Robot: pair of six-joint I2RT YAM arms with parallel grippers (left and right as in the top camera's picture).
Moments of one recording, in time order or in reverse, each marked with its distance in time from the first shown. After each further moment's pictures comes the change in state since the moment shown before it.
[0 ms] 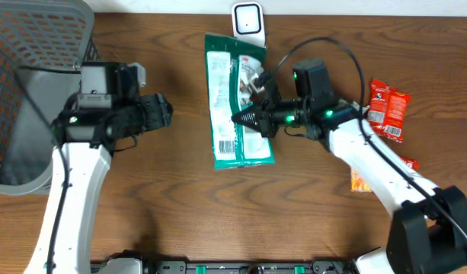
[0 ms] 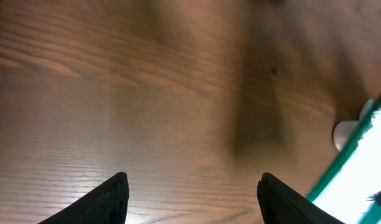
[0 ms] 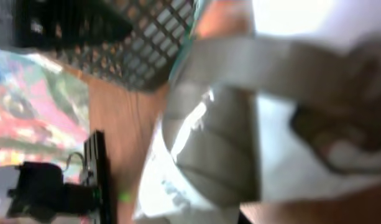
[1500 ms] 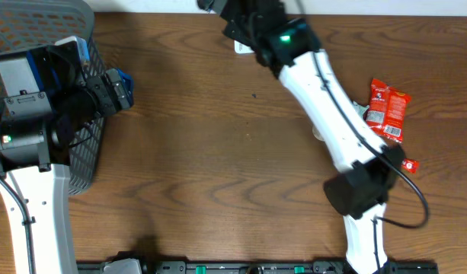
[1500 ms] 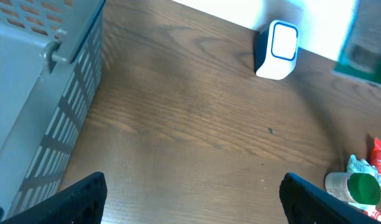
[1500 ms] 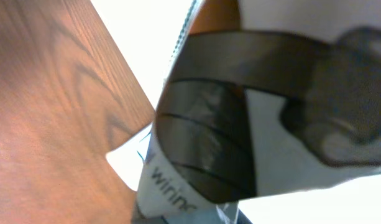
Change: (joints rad) left arm 0.192 -0.060 0.275 -0.137 0.011 0.094; right arm 0.157 0.531 1.115 -0.340 1.141 -0.839
